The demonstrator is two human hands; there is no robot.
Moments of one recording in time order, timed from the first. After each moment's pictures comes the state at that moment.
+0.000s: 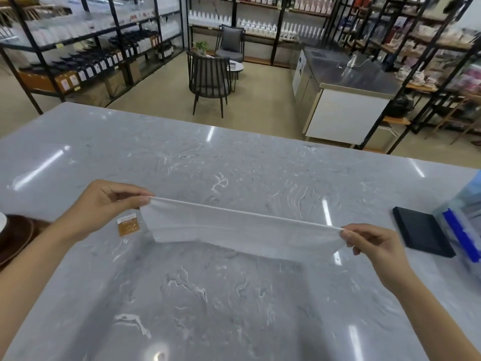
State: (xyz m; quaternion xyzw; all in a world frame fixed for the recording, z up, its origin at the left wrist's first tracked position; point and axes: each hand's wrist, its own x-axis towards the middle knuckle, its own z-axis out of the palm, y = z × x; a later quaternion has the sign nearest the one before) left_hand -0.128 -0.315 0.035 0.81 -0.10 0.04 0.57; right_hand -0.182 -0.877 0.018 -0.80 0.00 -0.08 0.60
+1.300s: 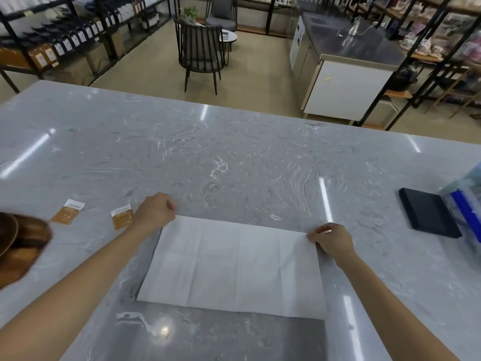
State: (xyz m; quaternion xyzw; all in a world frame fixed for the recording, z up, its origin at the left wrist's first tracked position) left_hand -0.053 -0.380 -0.084 0.94 0.13 -0.13 0.29; right_hand -0.121 -0.831 -0.093 -0.87 0.32 0.09 0.36
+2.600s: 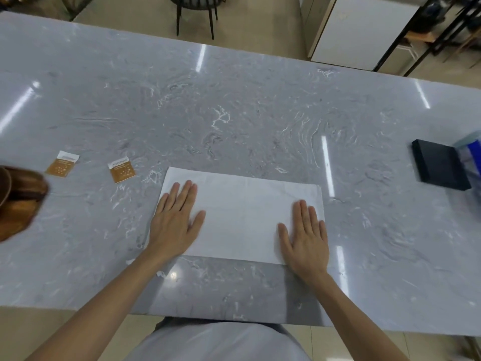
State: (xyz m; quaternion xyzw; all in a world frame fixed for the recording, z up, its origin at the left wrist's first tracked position) left_hand -0.191 -0.417 -0.154 0.99 -0.08 -0.02 0.10; right_hand -0.248 -0.737 -0.150 -0.99 0.09 0.04 0.11
